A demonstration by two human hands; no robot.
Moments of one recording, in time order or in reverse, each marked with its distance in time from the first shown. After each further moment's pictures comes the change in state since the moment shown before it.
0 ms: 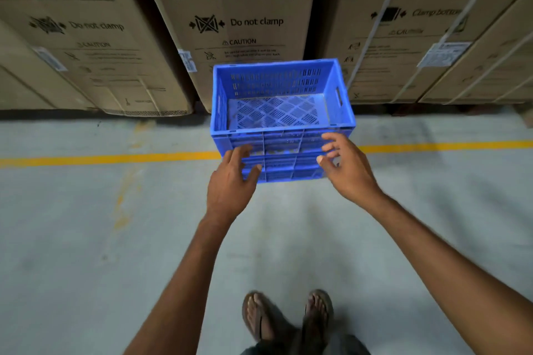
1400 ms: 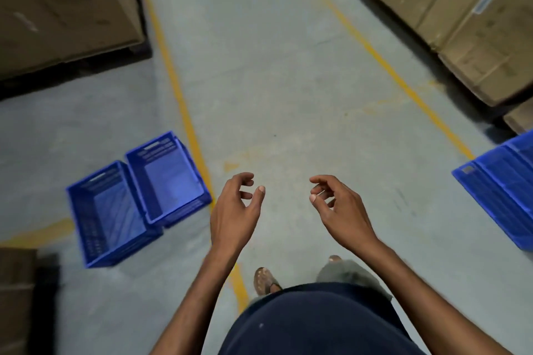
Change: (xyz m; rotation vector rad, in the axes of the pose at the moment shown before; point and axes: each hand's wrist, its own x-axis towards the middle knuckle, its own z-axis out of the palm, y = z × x) left_hand -0.970 0.037 -0.244 -0.171 0.950 -1.079; right_hand -0.799 -0.281 0.121 -0.004 -1.029 -0.694
